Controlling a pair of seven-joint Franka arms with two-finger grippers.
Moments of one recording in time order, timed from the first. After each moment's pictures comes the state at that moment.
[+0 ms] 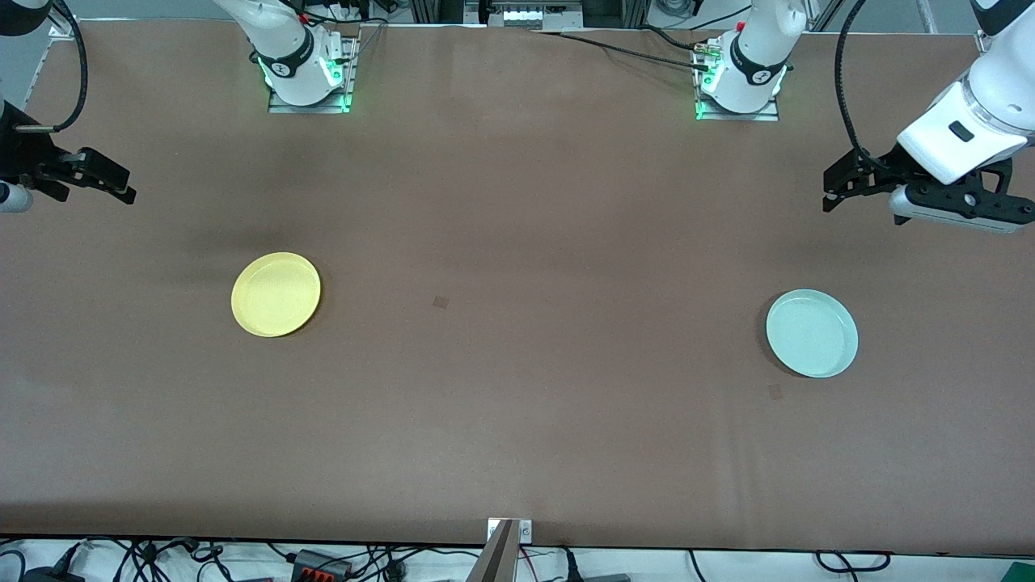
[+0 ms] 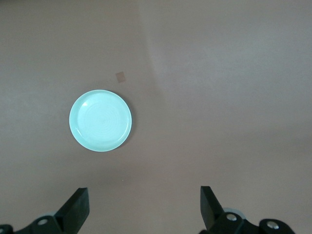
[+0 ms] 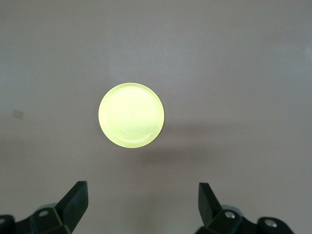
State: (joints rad) left arm -0.06 -0.03 -0.06 -1.68 -0.03 1.68 0.07; right arm -0.01 -0.08 -0.06 -1.80 -0.01 1.71 -0.04
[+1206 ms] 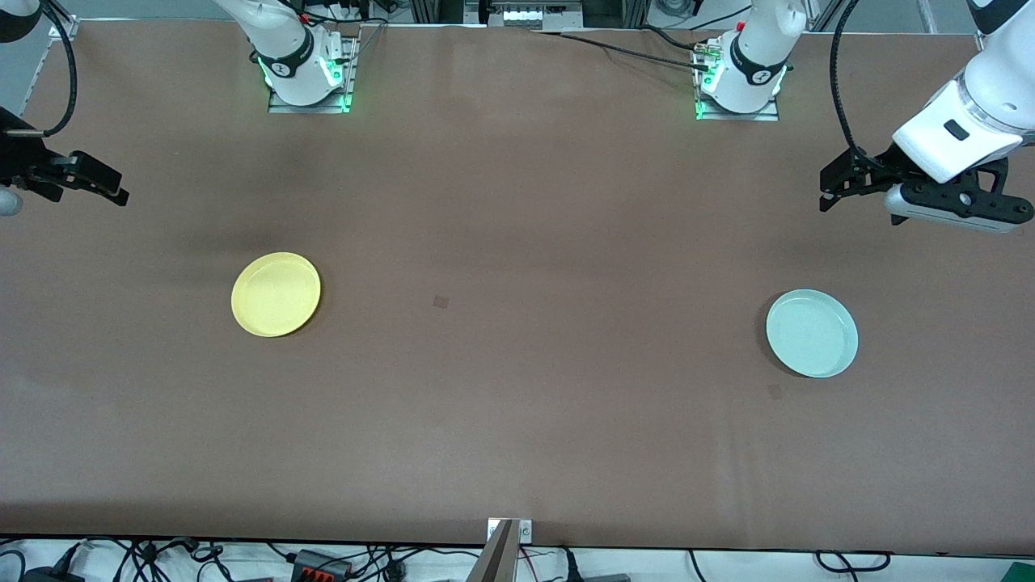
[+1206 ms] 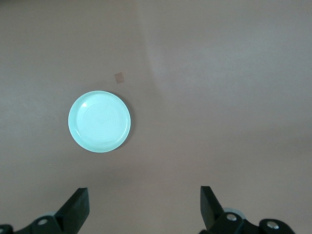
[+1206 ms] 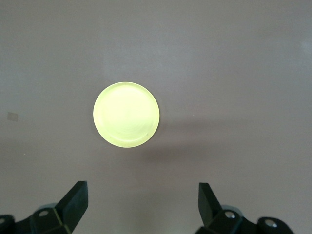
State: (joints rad) left arm -0.06 -0.03 -0.05 -1.68 -0.03 1.68 0.07; right arm -0.03 -0.07 -0.07 -1.80 -0.01 1.71 -0.04
